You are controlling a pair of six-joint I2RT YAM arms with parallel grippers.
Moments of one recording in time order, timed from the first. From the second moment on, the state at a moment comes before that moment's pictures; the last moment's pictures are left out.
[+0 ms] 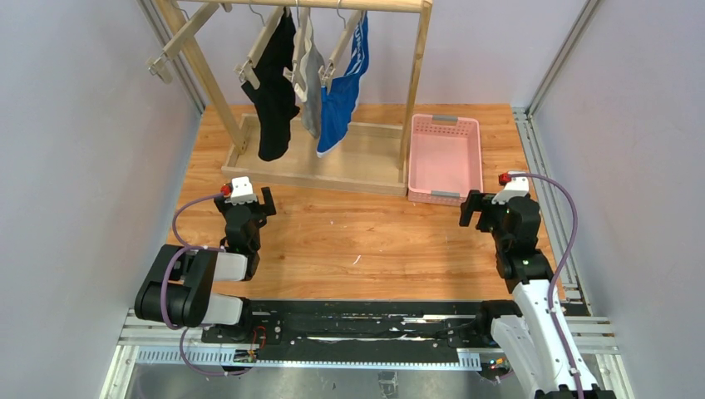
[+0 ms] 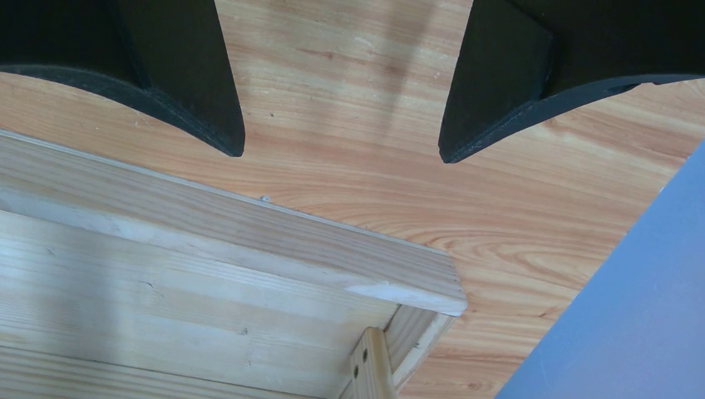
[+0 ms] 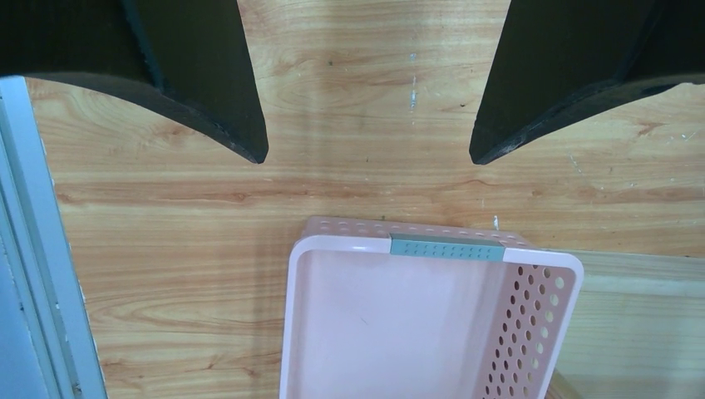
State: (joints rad) left arm -0.13 1.36 0.16 1.10 -0.39 -0.01; right arm 0.04 0.64 0.49 -0.22 0.02 0.08
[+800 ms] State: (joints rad) left arm -0.17 0.85 0.62 0.17 -0.49 -0.10; right arm 0.05 0.76 0.49 -0.12 -0.16 0.02
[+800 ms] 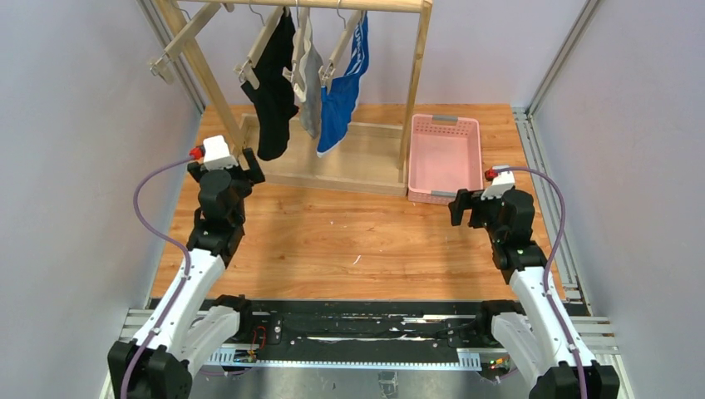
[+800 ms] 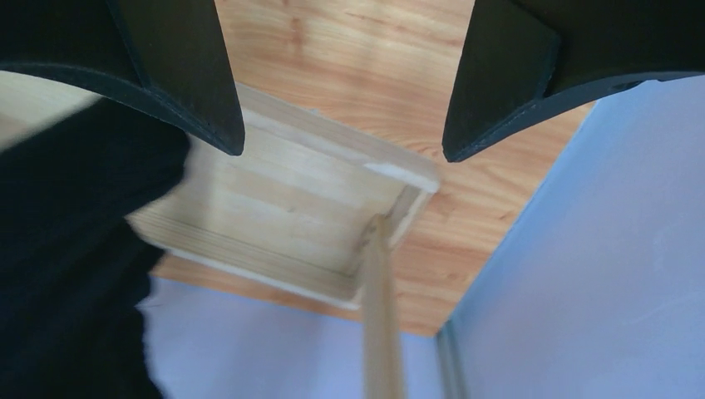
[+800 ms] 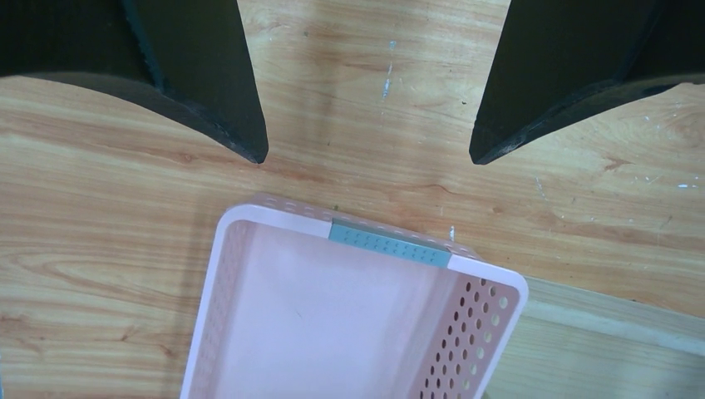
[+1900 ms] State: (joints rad) left arm -0.22 1.22 1.94 -0.59 -0.20 -0.05; right arm 0.06 0.91 0.69 0.09 -0.37 0.29
